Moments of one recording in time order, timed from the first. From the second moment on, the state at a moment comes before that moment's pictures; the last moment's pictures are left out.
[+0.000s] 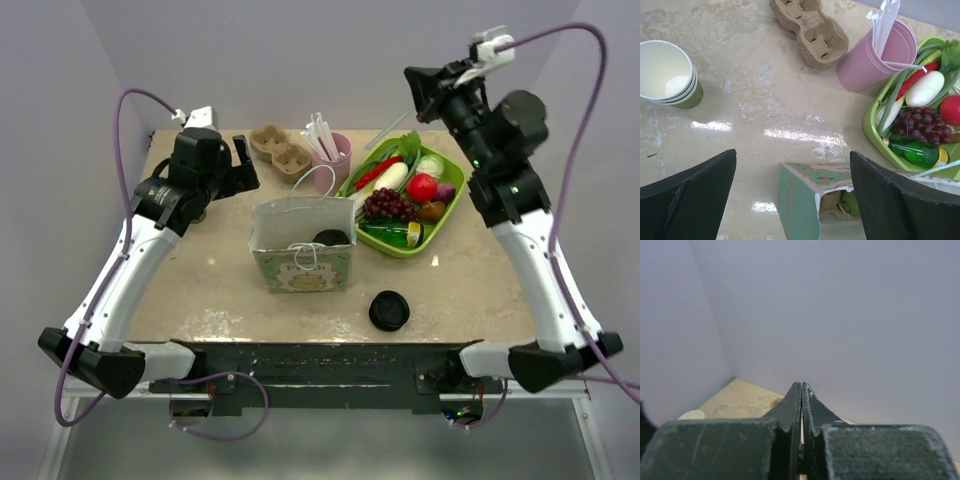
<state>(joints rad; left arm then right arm) -0.40 1.29 1.54 -0.83 -0.30 -0.49 0.35 1.36 1.70 -0.07 -0.11 0.11</state>
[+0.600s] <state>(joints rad) -0.40 1.22 1.41 -0.82 -0.18 -0.48 0.65 1.31 1.60 -0.25 -0.37 0.08</state>
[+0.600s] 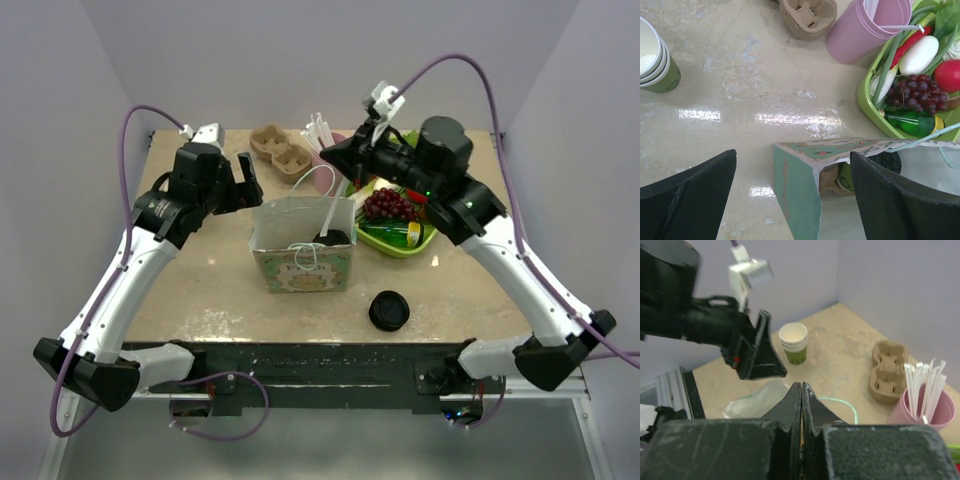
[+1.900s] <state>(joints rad) -0.39 1.21 1.33 -0.75 -0.12 -0.46 0.76 1.34 1.31 -0.16 -0.36 0.04</state>
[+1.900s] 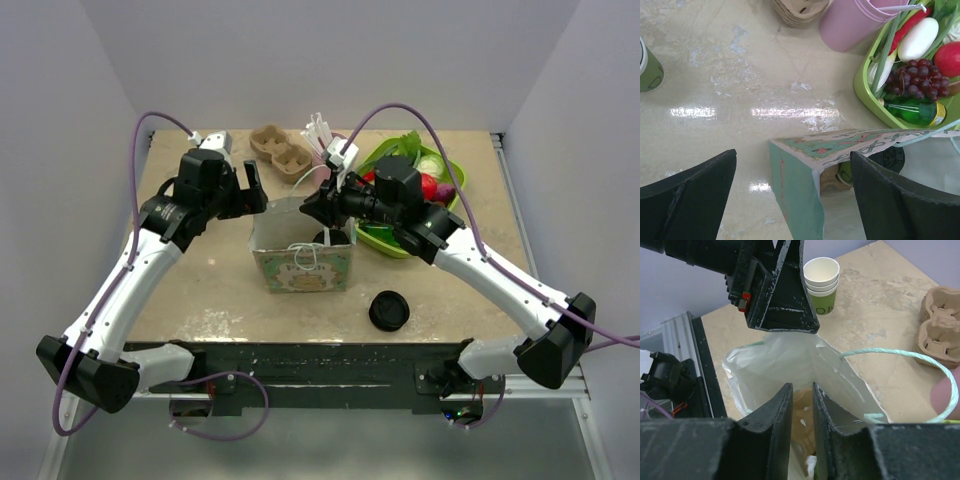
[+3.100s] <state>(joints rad) -0.39 1.17 1.31 -0.75 -0.12 -0.45 0.76 1.28 1.33 -0.34 -0.11 0.13</state>
